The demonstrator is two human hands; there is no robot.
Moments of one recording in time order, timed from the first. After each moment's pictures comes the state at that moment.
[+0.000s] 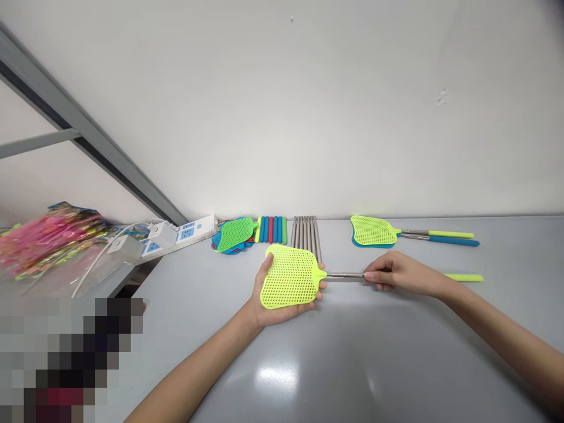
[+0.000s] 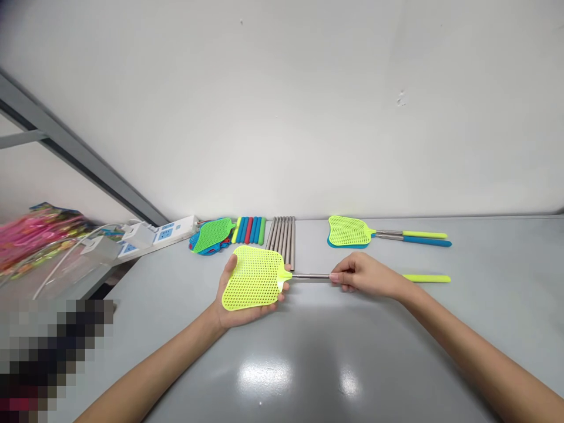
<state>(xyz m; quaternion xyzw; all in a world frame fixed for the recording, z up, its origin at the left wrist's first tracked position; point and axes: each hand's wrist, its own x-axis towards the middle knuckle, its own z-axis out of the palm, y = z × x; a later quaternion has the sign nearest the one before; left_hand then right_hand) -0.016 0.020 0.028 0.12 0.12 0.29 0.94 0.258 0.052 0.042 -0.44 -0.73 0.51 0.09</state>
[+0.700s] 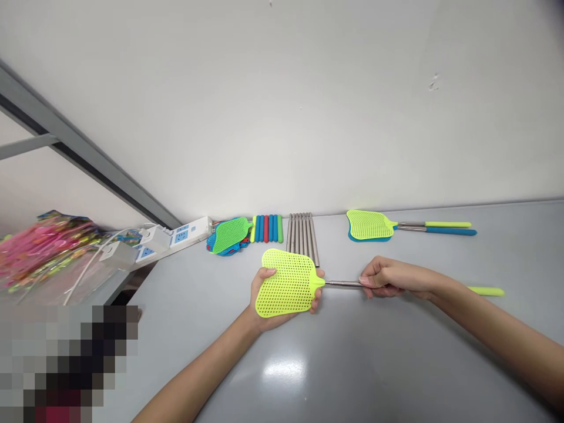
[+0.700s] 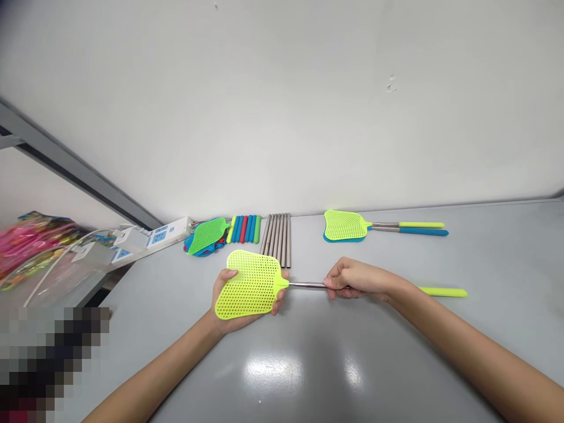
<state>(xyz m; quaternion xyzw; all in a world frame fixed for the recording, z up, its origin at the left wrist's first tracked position) -0.005 0.011 0.031 0.19 0.15 0.35 0.91 0.251 0.046 0.033 -0.41 -0.61 0.68 0.05</state>
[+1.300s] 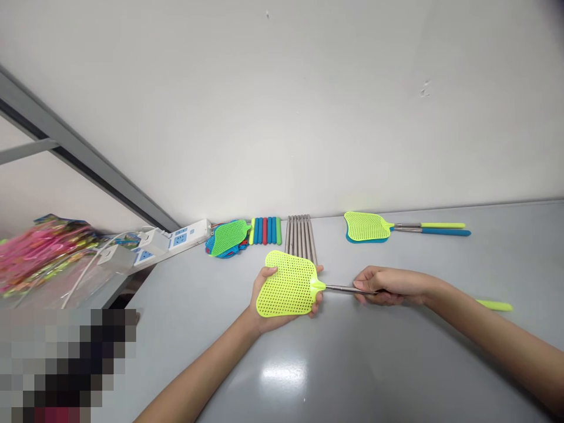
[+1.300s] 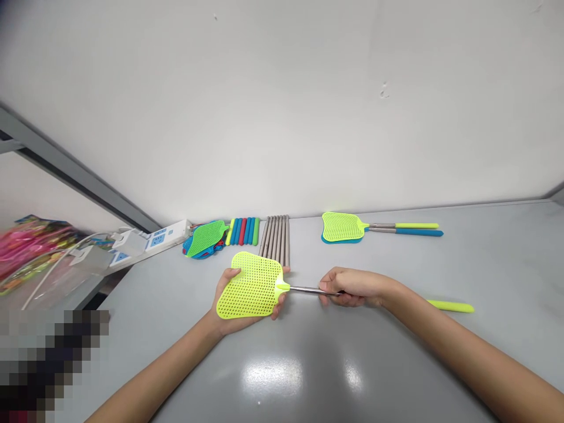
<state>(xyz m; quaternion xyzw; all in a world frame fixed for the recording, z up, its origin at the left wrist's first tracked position) -0.008 0.015 0.028 0.21 0.16 0.29 0.92 0.246 0.043 0.028 -0.39 -0.54 0.75 0.00</state>
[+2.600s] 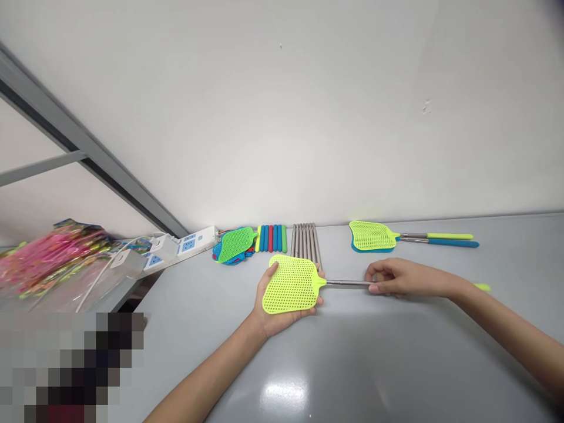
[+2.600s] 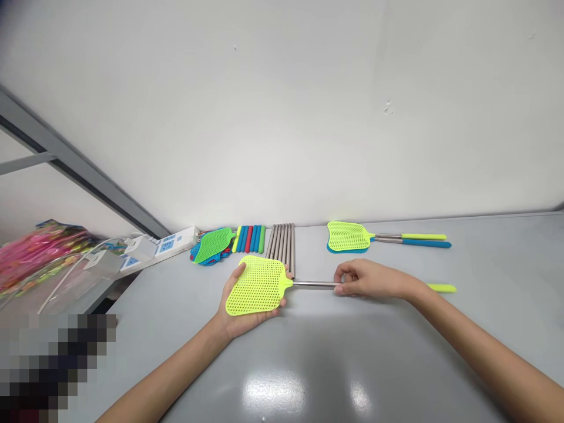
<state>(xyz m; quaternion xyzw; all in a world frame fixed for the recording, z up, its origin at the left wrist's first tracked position) -0.012 0.021 0.031 0.16 0.16 0.35 0.91 0.267 0.058 0.045 -0.45 -0.73 0.52 0.03</state>
